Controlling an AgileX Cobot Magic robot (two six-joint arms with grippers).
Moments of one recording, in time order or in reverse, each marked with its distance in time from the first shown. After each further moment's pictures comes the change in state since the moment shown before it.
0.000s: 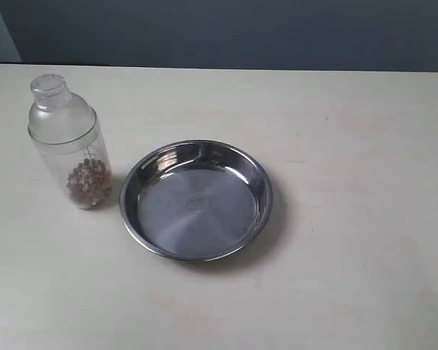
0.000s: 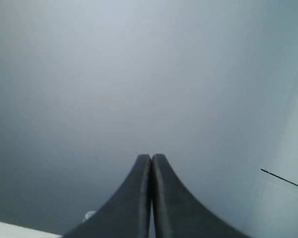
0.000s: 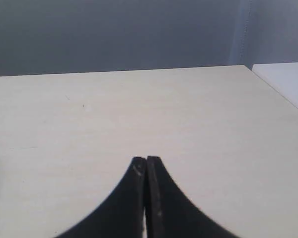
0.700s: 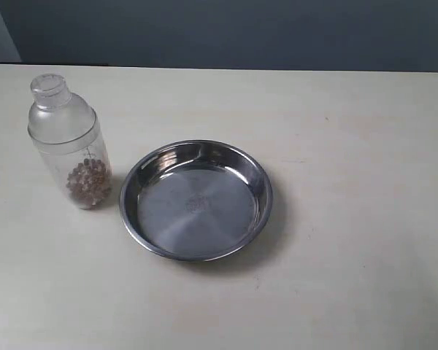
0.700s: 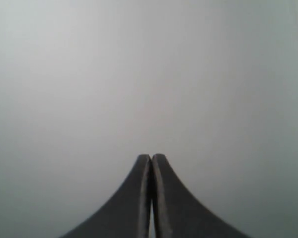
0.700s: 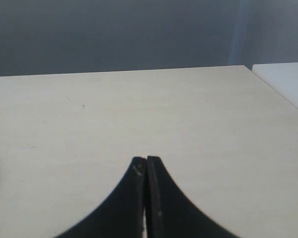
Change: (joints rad) left arm 0.000 0.909 -0.439 0.187 -0.470 0.281; right arm 0.000 0.000 0.000 0.000 0.000 0.000
